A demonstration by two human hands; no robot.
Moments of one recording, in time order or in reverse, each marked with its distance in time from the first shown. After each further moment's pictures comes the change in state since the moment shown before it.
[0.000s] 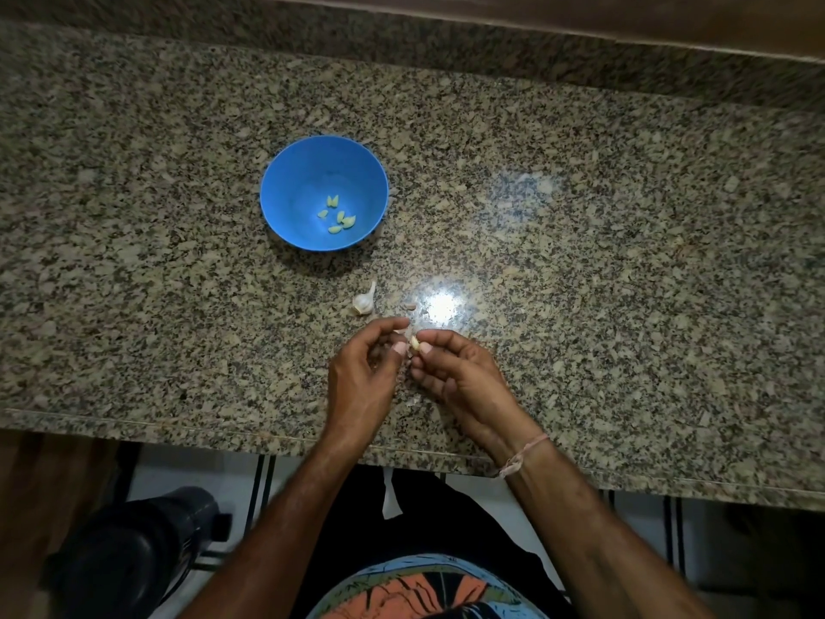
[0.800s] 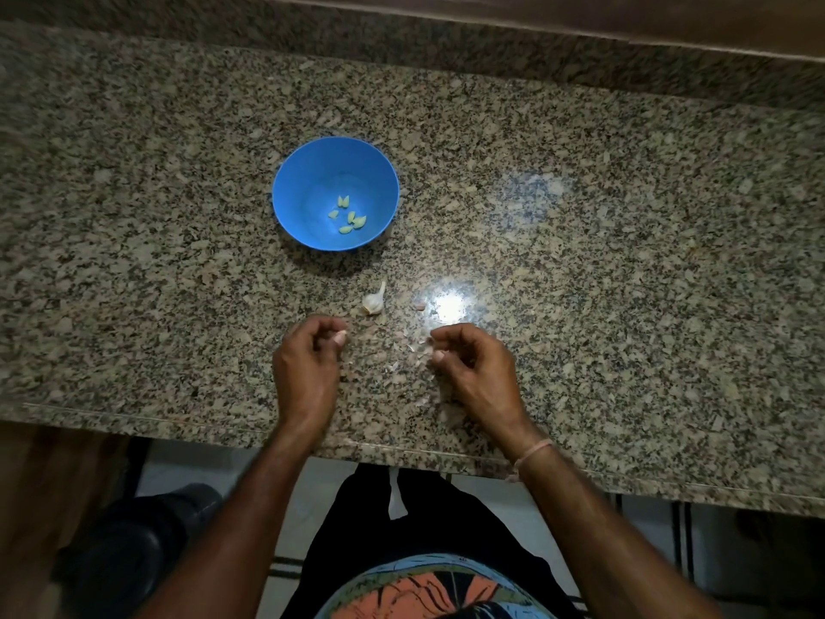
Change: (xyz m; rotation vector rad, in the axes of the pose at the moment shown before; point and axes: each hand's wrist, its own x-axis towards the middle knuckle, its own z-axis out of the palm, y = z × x) left_hand 0.022 -0.026 -0.049 0.149 0.261 -0.002; right_hand 0.004 0.005 -0.009 -0.823 0.162 -0.435
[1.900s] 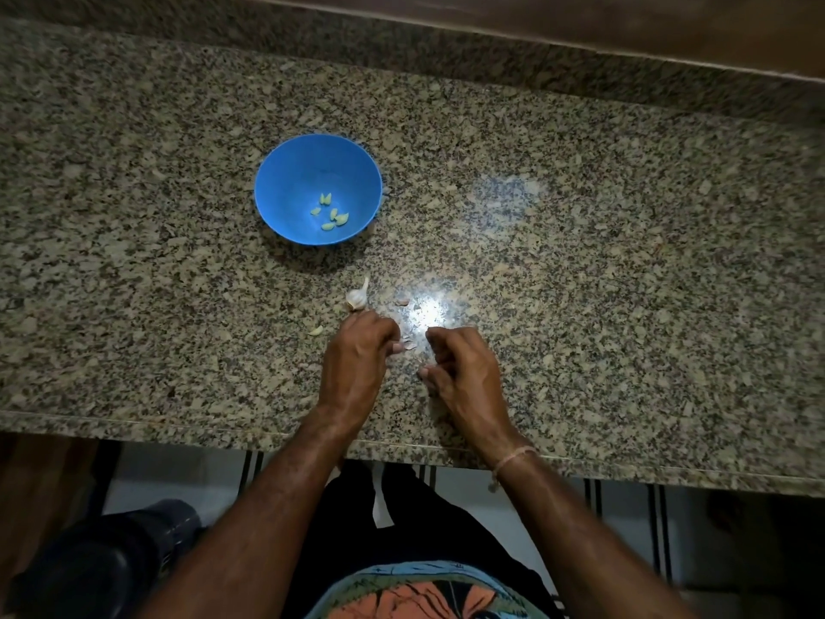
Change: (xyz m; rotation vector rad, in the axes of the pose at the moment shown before) left_hand -0.008 0.008 0.054 0.336 -0.202 0.542; right_hand -0.020 0.012 0.002 -0.403 0.081 -0.230
